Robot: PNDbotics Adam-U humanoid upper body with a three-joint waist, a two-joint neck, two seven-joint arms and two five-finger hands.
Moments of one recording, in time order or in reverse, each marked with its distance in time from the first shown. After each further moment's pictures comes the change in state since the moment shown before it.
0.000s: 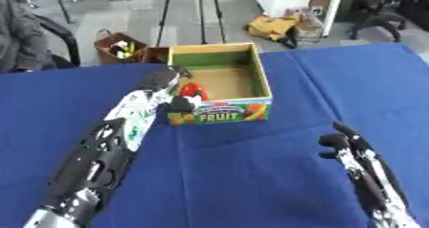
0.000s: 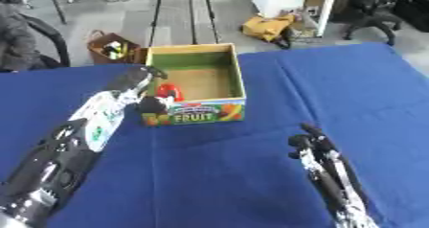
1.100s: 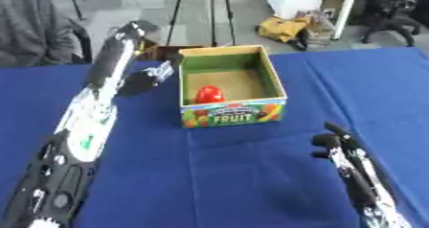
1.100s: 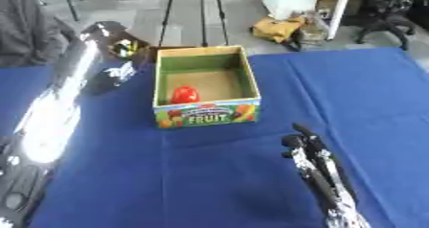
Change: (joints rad) left arm 0.295 0.055 0.080 -0.543 0.298 -0.160 0.307; right arm 0.008 0.009 -0.011 0.008 0.000 -0.002 -0.007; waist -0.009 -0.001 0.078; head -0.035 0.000
